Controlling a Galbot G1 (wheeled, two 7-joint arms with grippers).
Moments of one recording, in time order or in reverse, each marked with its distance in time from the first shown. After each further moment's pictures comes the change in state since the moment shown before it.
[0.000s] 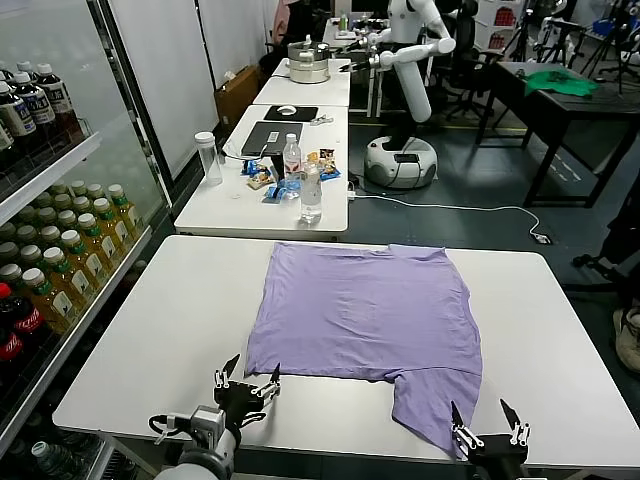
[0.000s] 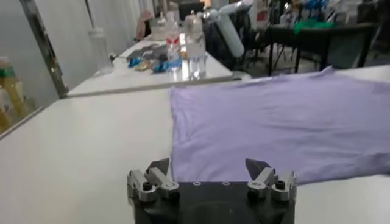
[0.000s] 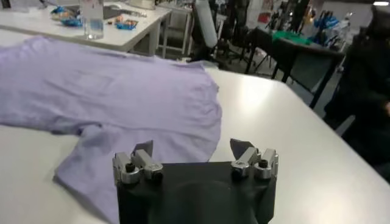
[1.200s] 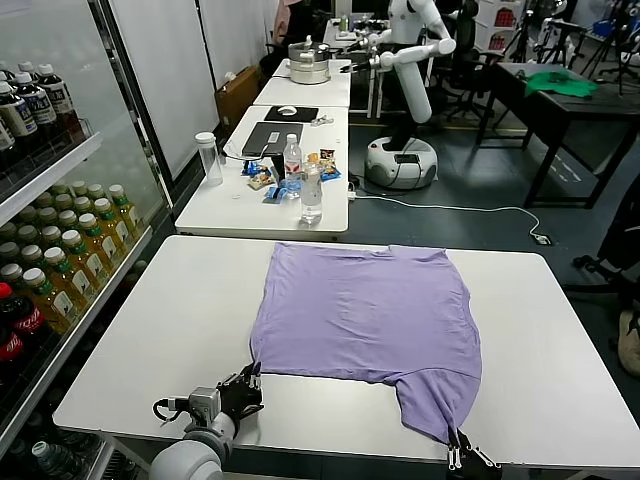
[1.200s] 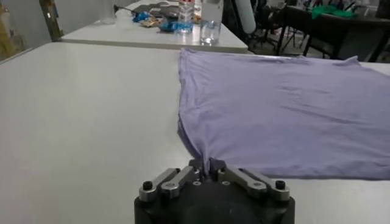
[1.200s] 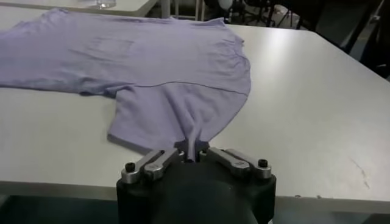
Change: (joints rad) left arm -0.056 0.031 -0.005 0.053 -0.265 0.031 -0.049; right arm -0.014 -0.002 -0.040 -0.036 0.084 -0.048 -0.005
